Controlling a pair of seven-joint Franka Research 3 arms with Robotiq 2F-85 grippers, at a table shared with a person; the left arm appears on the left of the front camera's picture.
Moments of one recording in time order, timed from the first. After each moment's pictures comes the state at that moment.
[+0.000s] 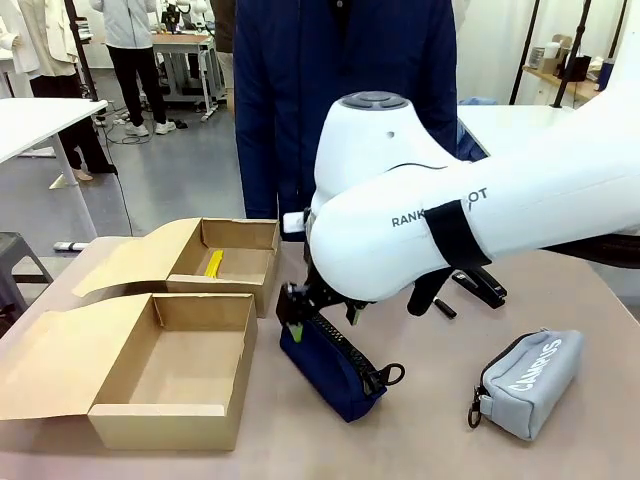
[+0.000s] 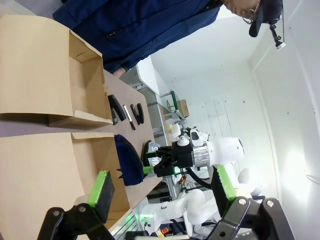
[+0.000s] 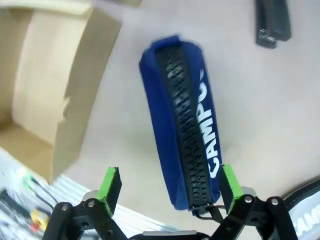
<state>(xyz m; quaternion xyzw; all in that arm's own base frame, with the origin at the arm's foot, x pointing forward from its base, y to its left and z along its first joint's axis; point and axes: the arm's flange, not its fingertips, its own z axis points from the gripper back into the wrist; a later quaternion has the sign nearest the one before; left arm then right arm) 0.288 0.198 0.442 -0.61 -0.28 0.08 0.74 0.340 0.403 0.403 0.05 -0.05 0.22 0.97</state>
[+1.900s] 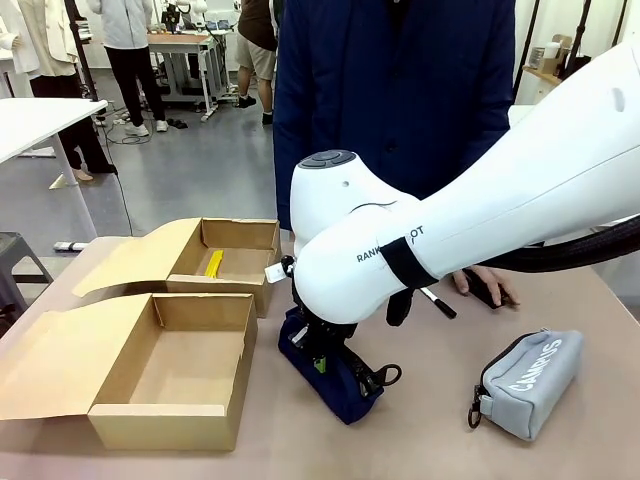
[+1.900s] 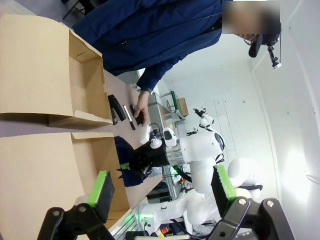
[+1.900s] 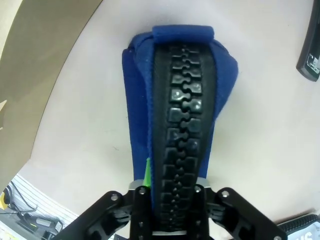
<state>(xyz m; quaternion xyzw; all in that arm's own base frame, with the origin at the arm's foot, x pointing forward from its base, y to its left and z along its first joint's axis) 0.288 0.198 0.442 -0.61 -0.28 0.08 0.73 0.366 0.419 0.329 -0.01 0.00 0.33 0.94</state>
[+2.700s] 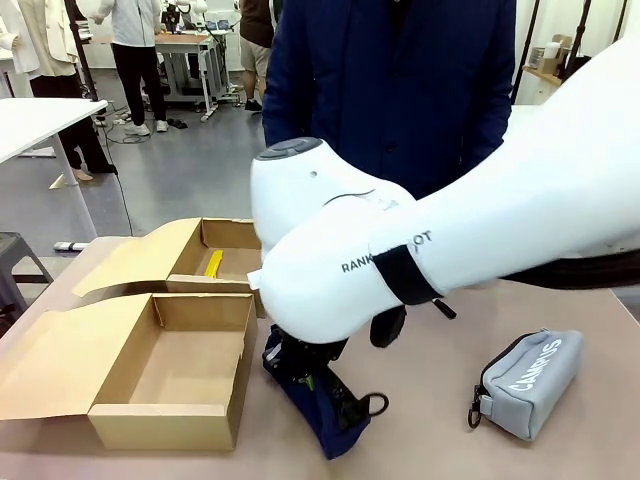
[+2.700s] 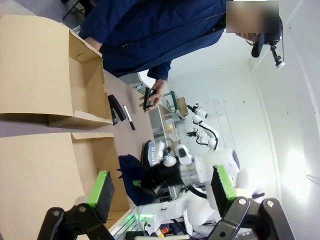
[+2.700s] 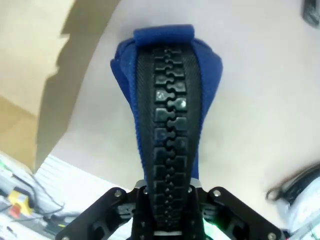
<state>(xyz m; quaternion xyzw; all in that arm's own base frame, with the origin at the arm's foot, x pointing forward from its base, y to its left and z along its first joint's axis) 0.288 0.198 0.442 -0.61 -0.28 0.08 0.73 0.292 0.448 0.370 -0.03 0.01 0.25 0.97</state>
